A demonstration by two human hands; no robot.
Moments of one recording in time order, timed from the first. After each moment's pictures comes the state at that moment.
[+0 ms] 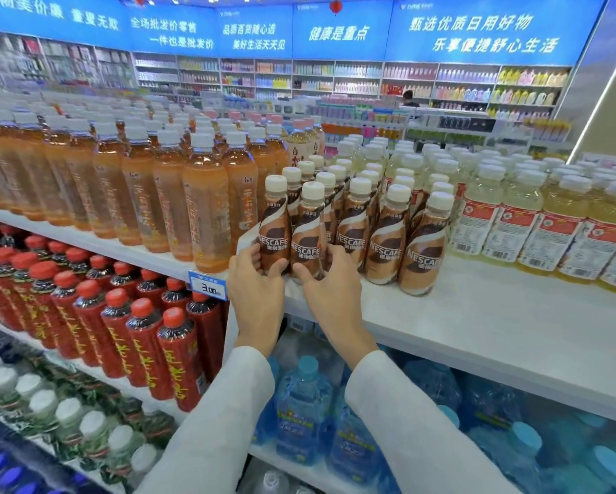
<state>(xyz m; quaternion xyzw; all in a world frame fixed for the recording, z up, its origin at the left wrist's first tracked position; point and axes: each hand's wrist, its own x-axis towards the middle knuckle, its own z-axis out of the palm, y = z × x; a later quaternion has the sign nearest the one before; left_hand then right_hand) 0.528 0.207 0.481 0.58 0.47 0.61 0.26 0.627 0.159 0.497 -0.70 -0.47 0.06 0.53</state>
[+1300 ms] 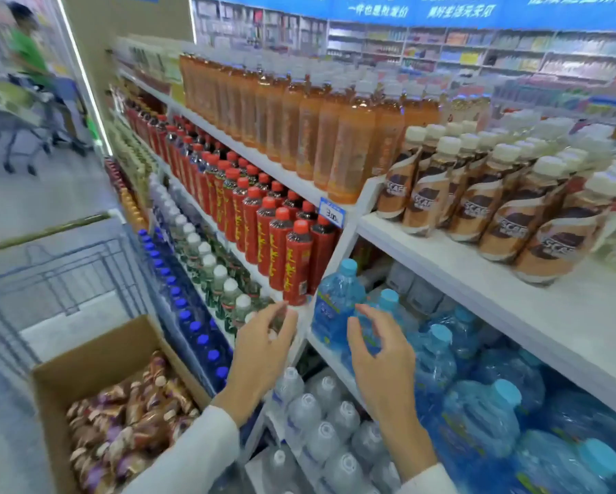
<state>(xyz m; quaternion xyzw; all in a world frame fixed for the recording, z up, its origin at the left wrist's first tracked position) 0.399 0.003 0.377 0.54 0.63 0.49 0.26 0.580 -0.006 0.404 -0.57 -0.62 0.23 0.49</state>
